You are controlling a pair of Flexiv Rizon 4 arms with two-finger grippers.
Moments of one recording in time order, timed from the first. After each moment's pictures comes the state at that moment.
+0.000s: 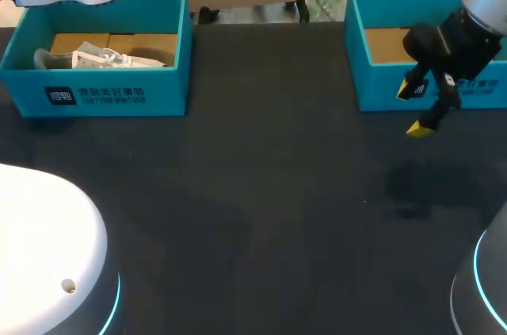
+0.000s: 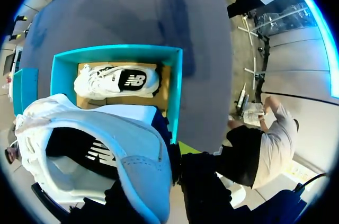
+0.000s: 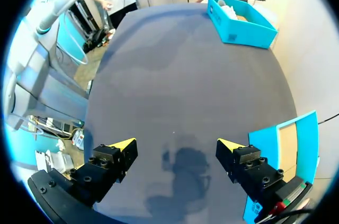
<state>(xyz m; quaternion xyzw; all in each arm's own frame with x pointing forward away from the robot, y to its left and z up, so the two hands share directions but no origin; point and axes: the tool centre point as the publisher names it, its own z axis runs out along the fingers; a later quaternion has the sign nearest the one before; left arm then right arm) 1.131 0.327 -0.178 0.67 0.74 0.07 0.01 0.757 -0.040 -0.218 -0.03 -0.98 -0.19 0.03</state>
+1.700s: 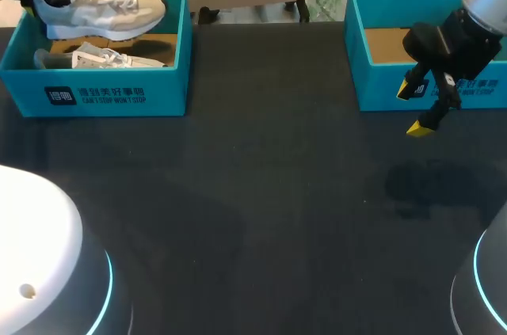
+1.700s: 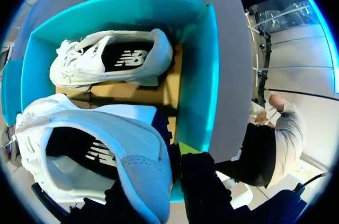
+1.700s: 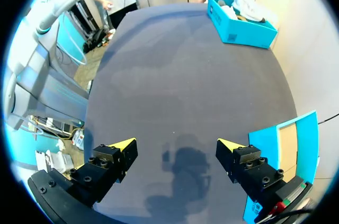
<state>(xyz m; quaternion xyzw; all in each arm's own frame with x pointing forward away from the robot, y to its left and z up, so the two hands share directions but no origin) 1.167 0.308 -0.291 0.68 0.73 0.09 0.00 0.757 -0.040 -0.218 -0.03 -0.98 -0.19 0.03</state>
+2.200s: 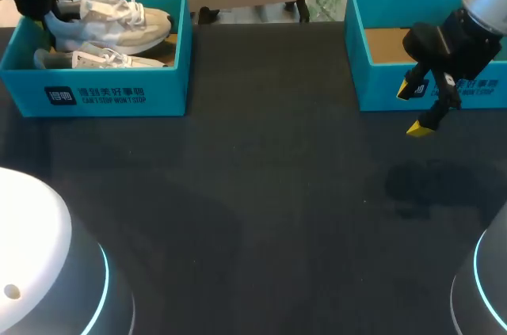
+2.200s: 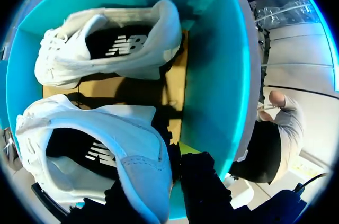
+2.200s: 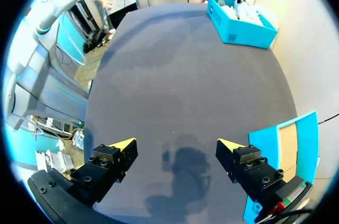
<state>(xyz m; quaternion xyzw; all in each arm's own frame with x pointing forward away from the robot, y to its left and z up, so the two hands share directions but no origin) 1.176 0.302 -0.333 0.68 0.73 0.11 -0.01 0.756 -0.040 -0.218 -0.03 -0.98 -0.19 0.03</state>
